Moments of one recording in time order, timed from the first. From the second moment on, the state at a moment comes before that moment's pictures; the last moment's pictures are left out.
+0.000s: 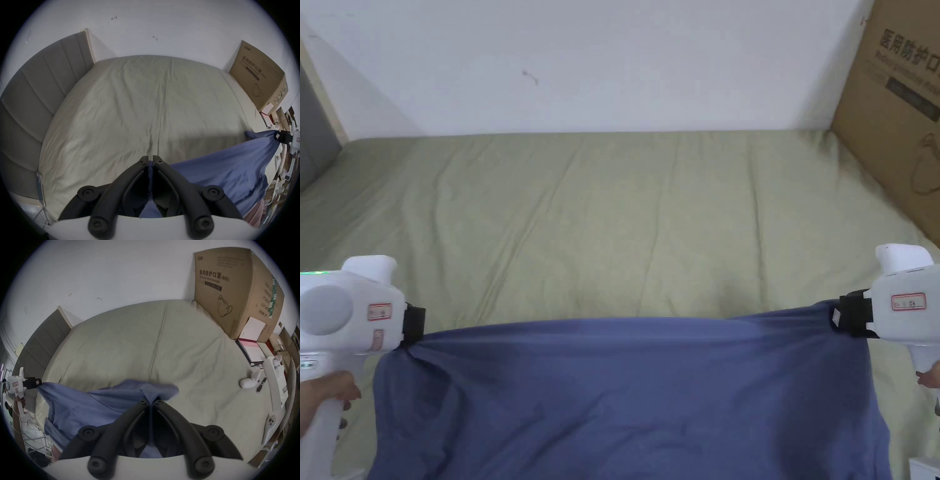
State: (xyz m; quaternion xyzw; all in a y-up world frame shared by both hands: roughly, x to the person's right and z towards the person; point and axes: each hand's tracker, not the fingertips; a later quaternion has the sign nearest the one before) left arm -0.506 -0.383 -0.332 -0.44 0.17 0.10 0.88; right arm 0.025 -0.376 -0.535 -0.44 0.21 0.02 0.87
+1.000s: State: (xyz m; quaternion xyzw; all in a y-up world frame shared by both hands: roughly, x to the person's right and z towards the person) left arm -0.436 -0.410 -0.139 -0.42 0.14 0.20 0.87; right arm 0.048 -0.413 -0.356 -0.43 0.18 0.03 0.88
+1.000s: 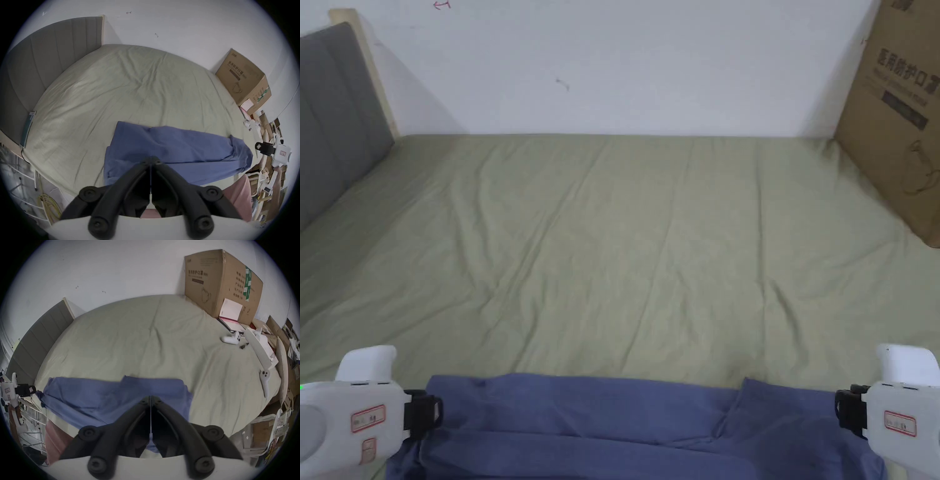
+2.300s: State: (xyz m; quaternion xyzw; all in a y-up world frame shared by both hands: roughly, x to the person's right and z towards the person) left arm -0.402 -0.389 -0.182 -0.36 0.08 0.25 0.90; right arm 0.009 -0.458 -0.349 -0.50 0.24 -0.03 0.83
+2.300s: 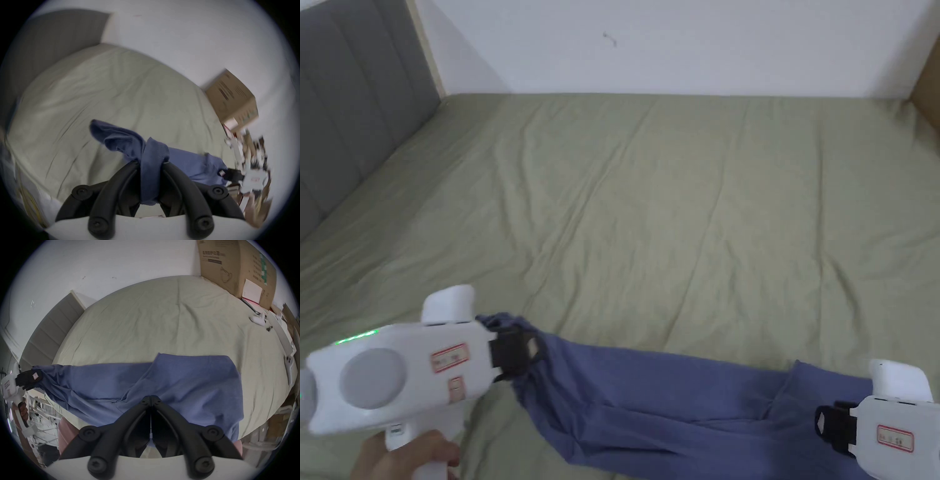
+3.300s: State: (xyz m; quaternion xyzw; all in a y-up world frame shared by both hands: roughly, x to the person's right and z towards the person) left arm -0.265 -0.447 -0.281 -0.44 -0.08 0.24 0.86; right arm 0.080 -0.442 -0.345 -0.47 0.18 -0.10 0.86
